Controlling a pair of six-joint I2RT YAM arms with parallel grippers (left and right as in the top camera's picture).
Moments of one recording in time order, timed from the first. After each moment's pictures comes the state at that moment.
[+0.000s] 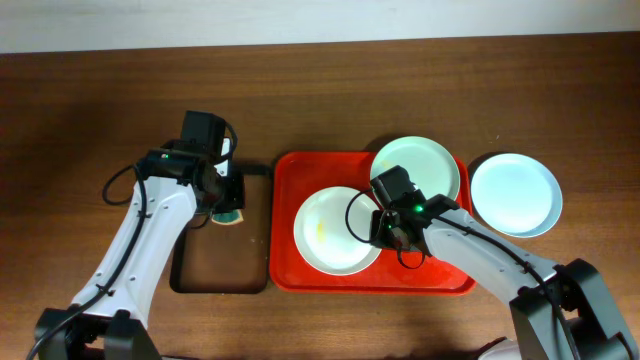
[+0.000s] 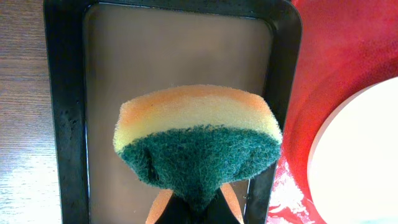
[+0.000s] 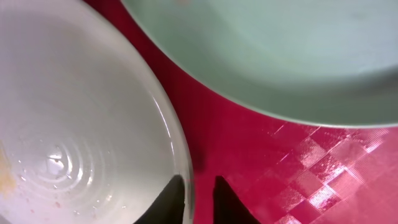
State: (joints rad) left arm -0.17 1.56 1.22 -0.98 -0.01 -0.21; right arm 0.48 1.59 0.84 -0.57 -0.01 0.64
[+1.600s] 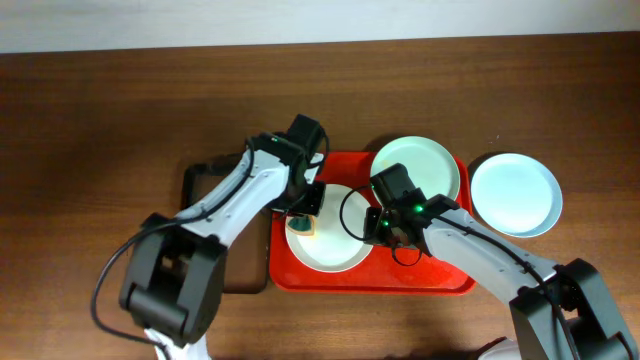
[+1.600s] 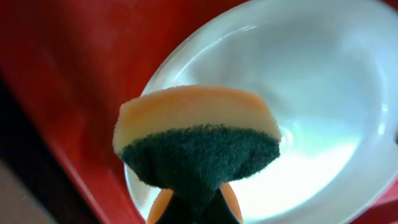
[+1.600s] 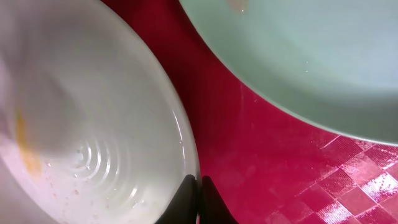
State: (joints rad) left arm -0.50 1.94 1.40 -0.96 0.14 -0.22; right arm 0.48 1.60 0.84 -0.50 -0.10 0.65
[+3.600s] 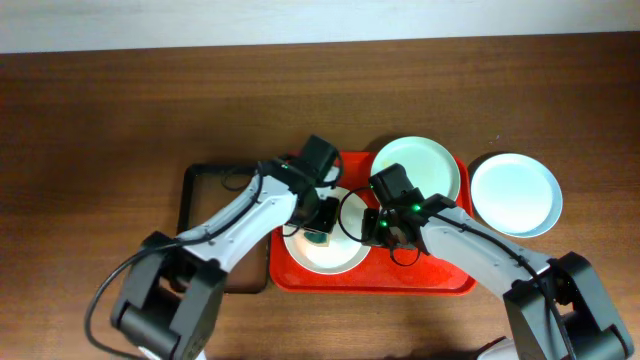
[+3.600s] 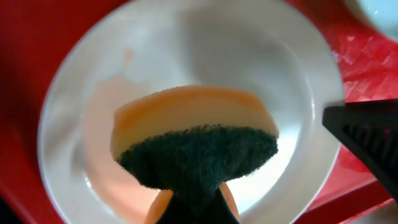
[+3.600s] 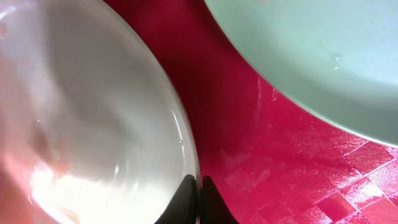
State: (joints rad) left arm -0.59 1.84 1.24 -0.78 0.17 -0.26; right arm 0.48 1.62 0.84 -0.49 -0.14 0.63
